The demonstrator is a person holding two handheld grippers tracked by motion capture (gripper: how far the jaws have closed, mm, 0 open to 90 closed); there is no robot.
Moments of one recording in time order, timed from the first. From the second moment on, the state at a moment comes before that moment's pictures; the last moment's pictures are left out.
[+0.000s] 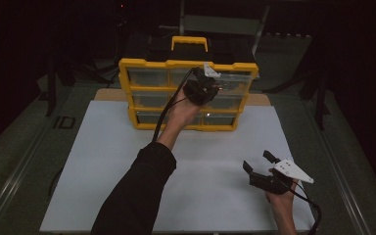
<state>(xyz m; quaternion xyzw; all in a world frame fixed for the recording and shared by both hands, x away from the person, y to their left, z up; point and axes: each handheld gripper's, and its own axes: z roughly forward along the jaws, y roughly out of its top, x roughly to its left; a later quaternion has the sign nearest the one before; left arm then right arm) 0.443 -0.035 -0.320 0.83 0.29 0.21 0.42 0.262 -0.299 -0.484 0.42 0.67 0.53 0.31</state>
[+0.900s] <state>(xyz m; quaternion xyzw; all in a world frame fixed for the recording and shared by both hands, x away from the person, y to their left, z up) 0.458 -0.036 -0.338 0.83 0.33 0.23 0.38 0.260 -0.302 -0.484 0.42 0.67 0.53 0.31</state>
